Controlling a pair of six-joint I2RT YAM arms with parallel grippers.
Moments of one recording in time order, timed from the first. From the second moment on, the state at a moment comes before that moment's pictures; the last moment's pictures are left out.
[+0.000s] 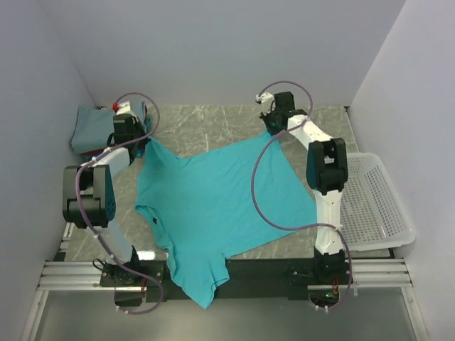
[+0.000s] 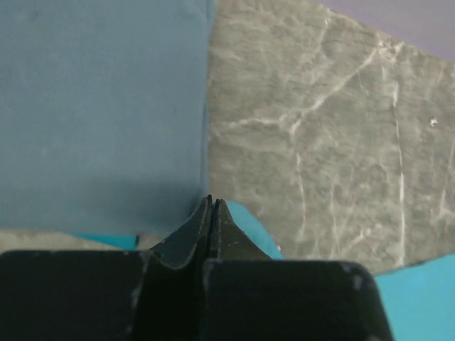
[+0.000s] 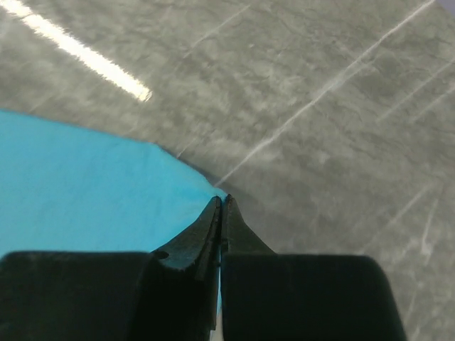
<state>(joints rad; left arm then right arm) 0.03 1.73 1.06 0.19 -0.01 -0.34 0.19 2.23 1.84 -0.42 -0.17 -0.41</state>
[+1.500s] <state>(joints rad) 0.07 1.51 1.12 0.20 0.25 -0.29 0.06 2.12 1.75 -0.35 -0.26 -0.27</state>
